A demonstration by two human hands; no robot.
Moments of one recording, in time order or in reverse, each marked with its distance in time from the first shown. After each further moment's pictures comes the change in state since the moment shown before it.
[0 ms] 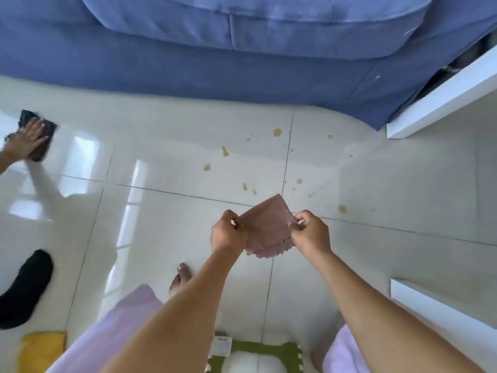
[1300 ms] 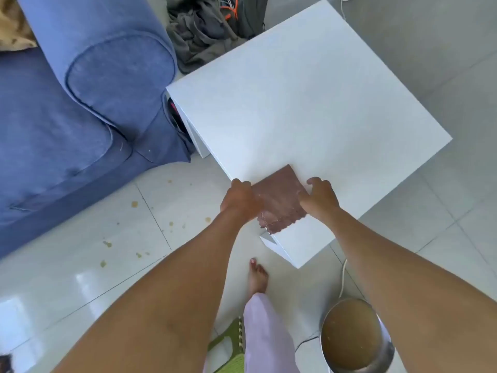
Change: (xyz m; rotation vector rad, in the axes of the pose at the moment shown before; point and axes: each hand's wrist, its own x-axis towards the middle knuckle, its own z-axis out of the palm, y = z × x) left_hand -0.326 0.343 0.161 0.861 -0.499 0.733; right_hand -0.150 0.138 -0.440 0.157 0.286 0.429
